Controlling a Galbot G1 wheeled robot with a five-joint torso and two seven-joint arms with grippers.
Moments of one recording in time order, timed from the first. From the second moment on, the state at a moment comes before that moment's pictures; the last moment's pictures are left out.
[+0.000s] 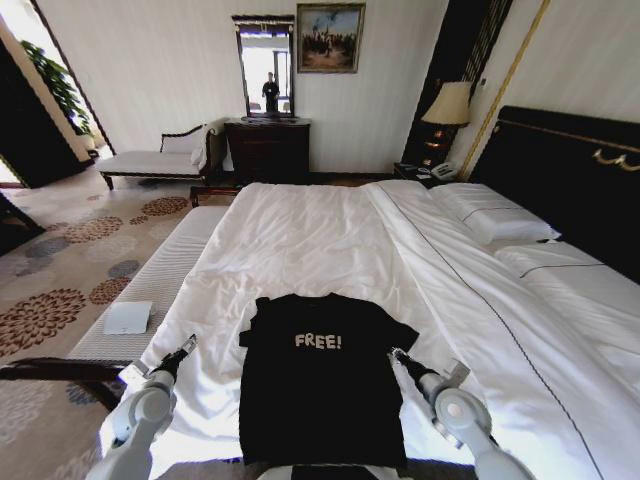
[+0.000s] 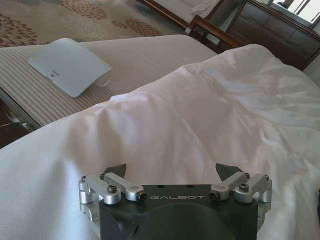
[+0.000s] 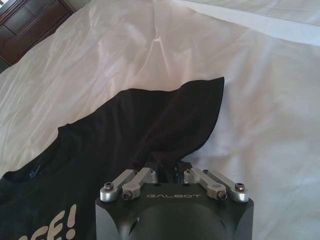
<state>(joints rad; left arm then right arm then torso) 1.46 -1.23 -0.76 -1.83 -1.00 0.32 -0.38 -1.54 1.07 0.53 1.98 1.28 -0.31 0.47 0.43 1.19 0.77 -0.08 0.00</state>
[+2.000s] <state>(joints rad) 1.46 -1.20 -0.62 -2.06 -0.82 0.42 -0.19 -1.52 1.11 0.67 2.14 0.99 -0.05 0.39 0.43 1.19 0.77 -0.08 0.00</state>
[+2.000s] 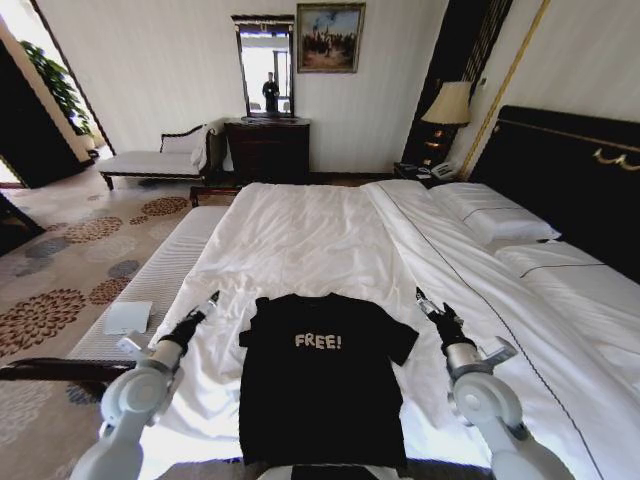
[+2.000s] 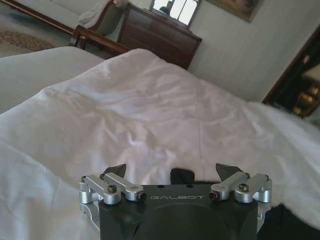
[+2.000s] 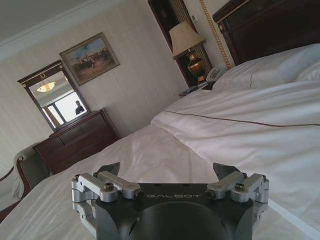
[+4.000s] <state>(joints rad) 1.33 -1.15 -0.47 -1.65 -0.26 0.14 -0.20 -1.54 1.18 0.61 2.15 1.02 -0.11 0.51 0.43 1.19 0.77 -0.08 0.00</state>
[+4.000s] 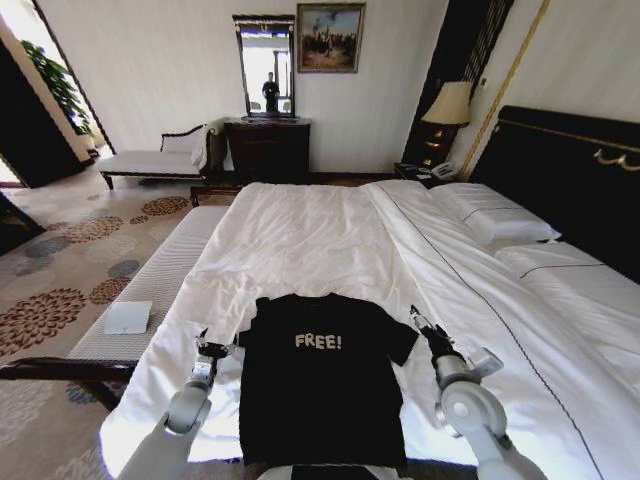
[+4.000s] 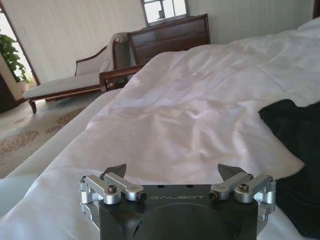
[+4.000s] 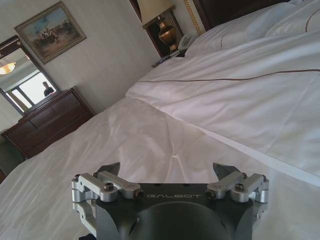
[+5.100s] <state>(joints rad) 1.33 -1.08 -0.26 -1.63 0.02 -0.01 -0.06 -1.53 1.20 0.61 2.12 1.02 -0.10 0.51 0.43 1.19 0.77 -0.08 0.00</state>
